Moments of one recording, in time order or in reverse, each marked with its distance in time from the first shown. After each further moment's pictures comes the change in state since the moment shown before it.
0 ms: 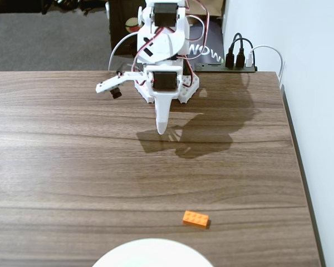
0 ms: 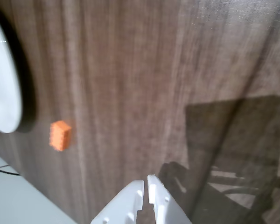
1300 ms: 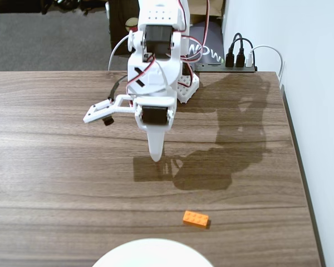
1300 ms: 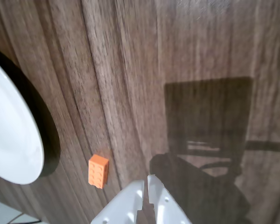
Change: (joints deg) arm 0.7 -54.5 -32.3 -10.0 9.8
